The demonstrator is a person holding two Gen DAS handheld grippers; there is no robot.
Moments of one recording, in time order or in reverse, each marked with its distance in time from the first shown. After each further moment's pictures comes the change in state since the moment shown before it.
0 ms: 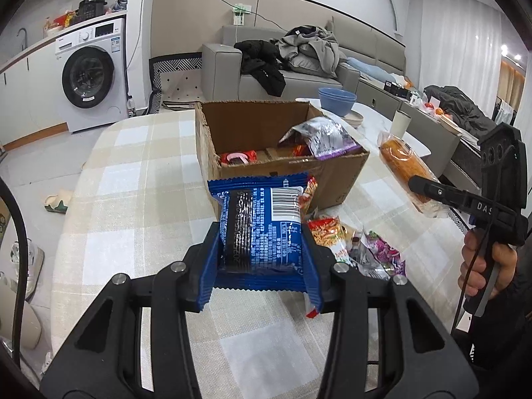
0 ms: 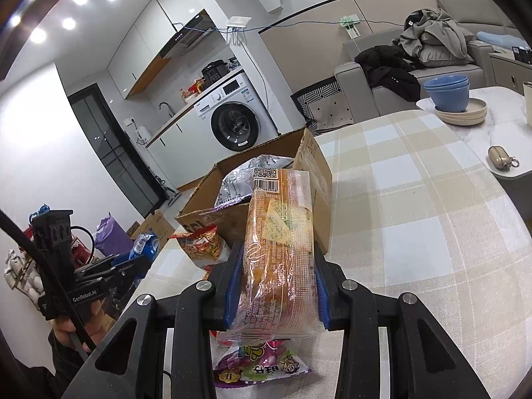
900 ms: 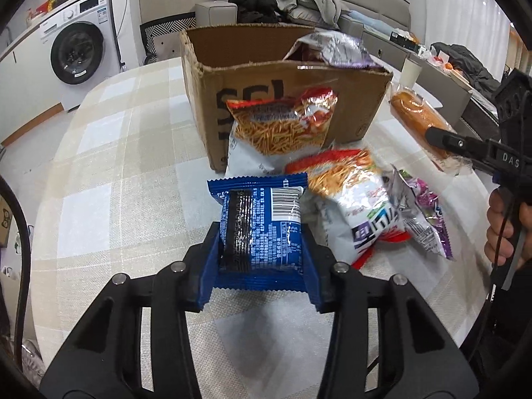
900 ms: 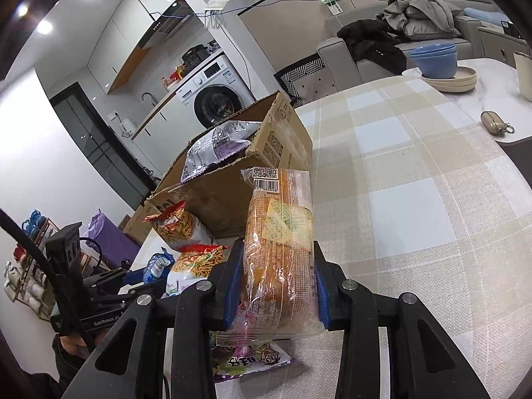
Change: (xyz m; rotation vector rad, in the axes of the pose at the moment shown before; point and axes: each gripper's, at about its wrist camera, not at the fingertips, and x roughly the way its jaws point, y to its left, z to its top) left arm 0.083 0.002 -0.033 0.055 0.207 0.022; right arm 0.023 -0.022 -0.018 0.073 0.087 -0.041
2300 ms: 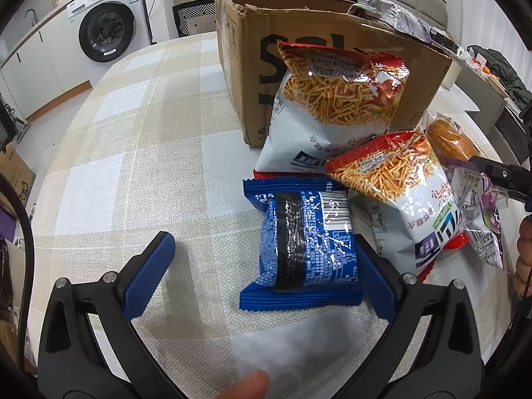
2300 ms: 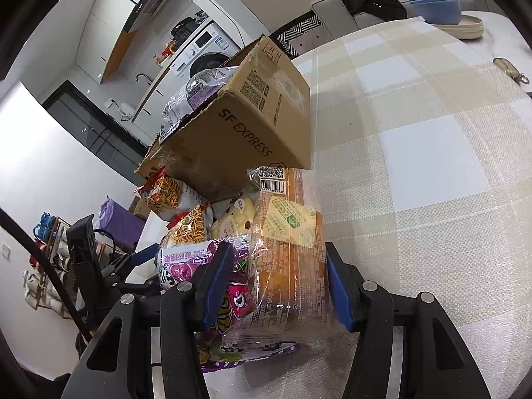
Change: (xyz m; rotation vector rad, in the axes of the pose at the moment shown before) left arm 0.050 0.003 -0.011 -0.082 0.068 0.139; right arm 0.037 -0.017 -0.010 0.096 0.187 0.058
